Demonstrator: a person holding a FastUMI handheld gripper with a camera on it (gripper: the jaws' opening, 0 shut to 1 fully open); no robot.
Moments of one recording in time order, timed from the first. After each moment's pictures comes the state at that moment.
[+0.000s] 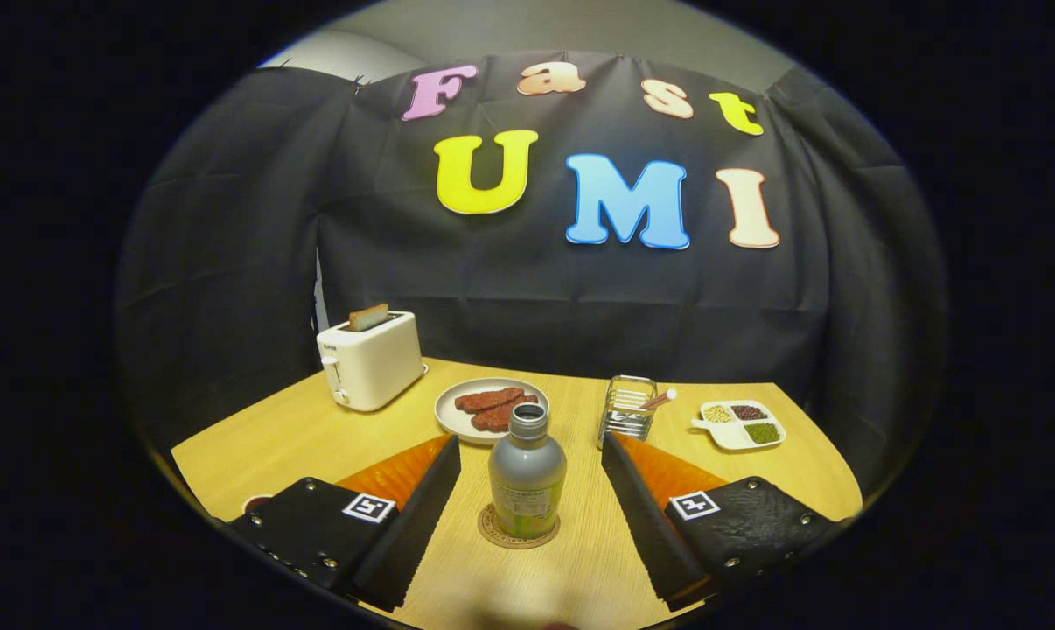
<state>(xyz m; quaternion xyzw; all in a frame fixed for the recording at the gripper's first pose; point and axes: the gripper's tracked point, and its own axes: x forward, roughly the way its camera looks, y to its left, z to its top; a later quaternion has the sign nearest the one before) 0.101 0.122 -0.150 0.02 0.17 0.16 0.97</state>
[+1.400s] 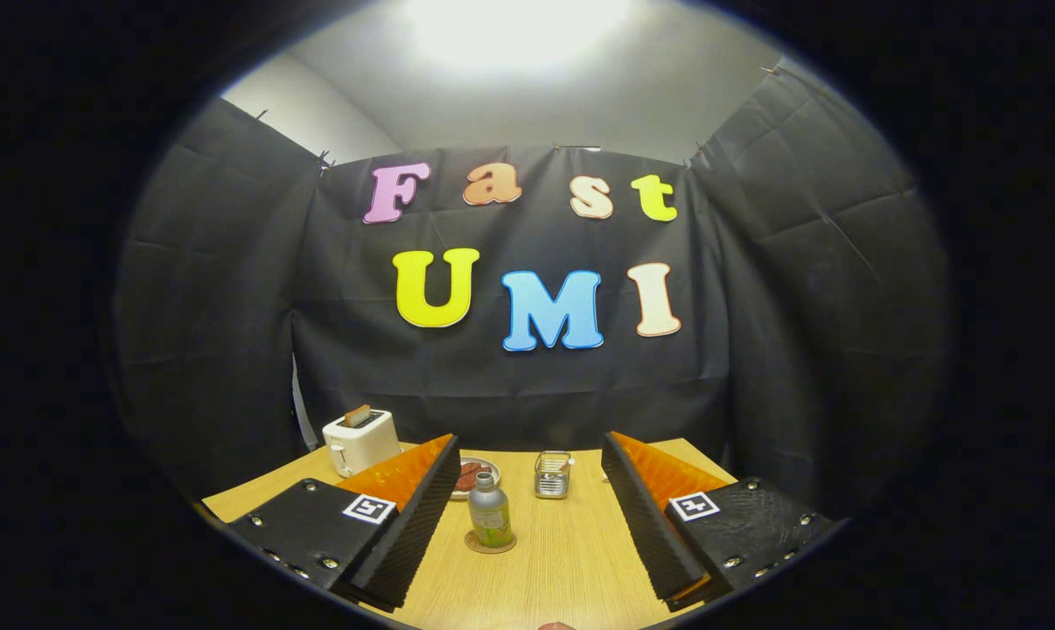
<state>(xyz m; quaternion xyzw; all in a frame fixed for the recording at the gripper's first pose) -0.018 0.033 0.001 0.04 0.05 0.06 1.00</state>
